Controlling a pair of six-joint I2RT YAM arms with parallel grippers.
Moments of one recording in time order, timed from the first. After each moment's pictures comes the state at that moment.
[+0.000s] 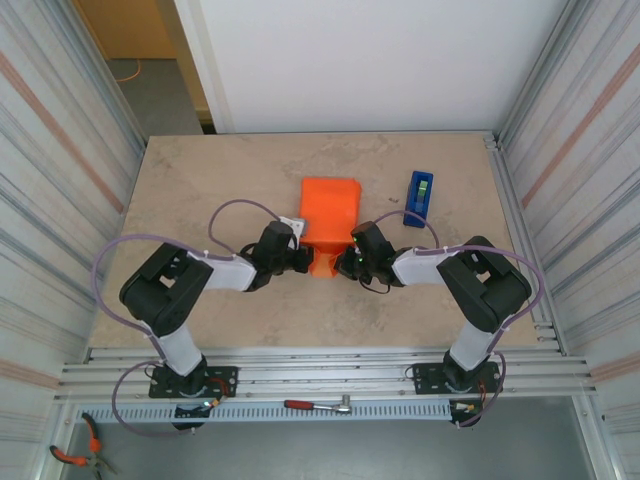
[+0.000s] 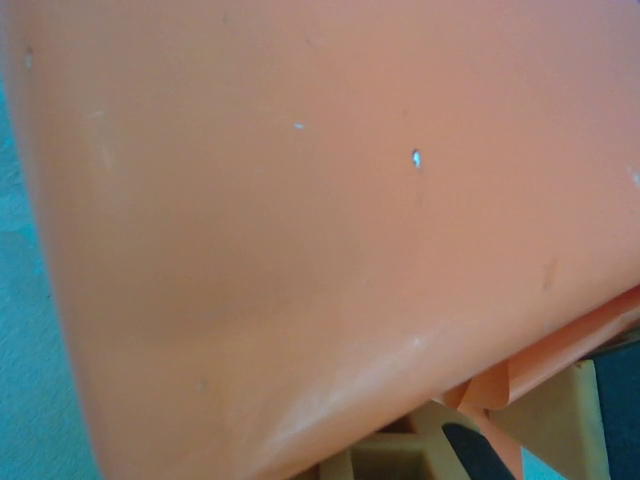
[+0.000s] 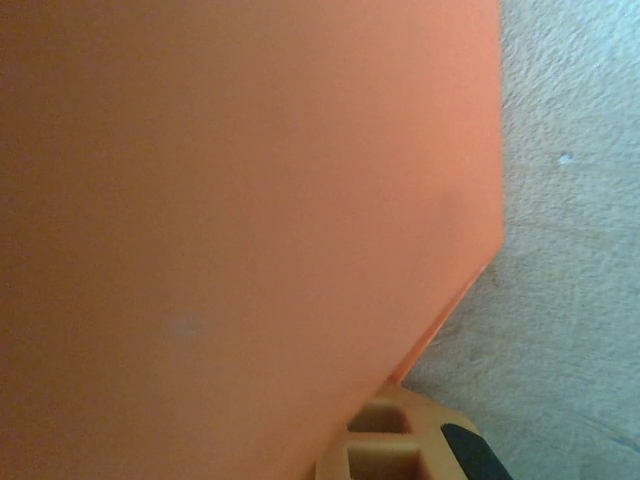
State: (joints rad) left arm -0.64 1.74 0.70 0.37 0.13 -0.41; right arm 0.66 1.72 0.73 0.13 -0.21 1.04
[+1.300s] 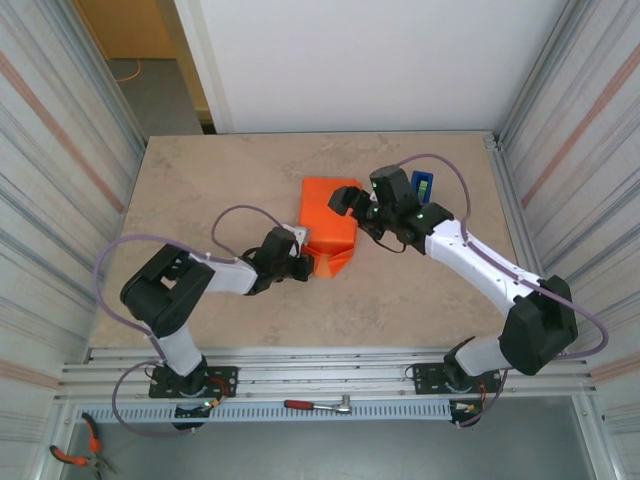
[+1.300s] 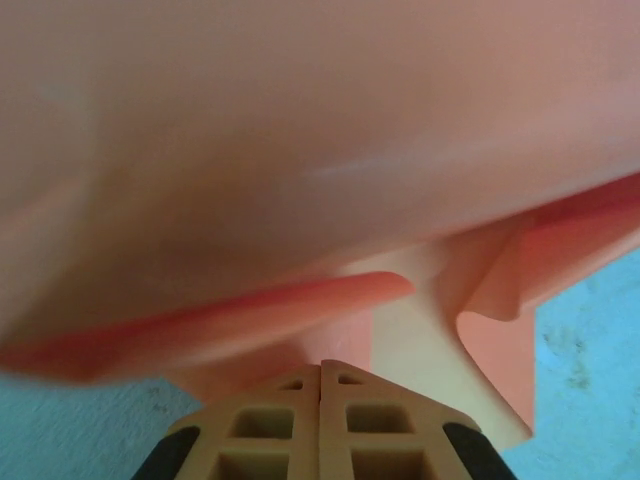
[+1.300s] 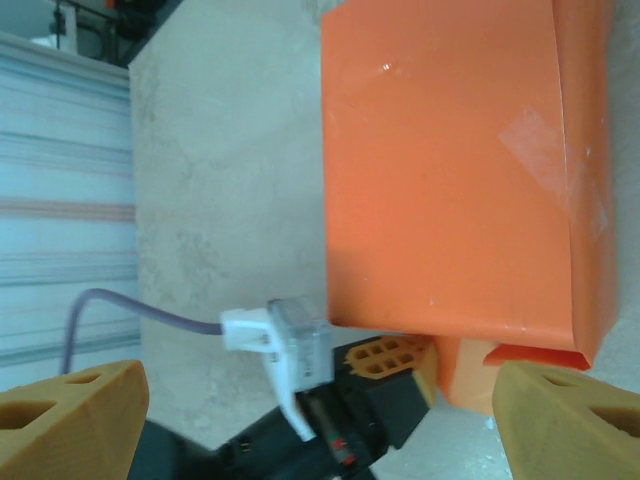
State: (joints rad) left arm -0.67 1.74 0.68 0.33 0.15 -0.42; right arm 0.59 1.41 1.16 -0.43 -0.15 1.00
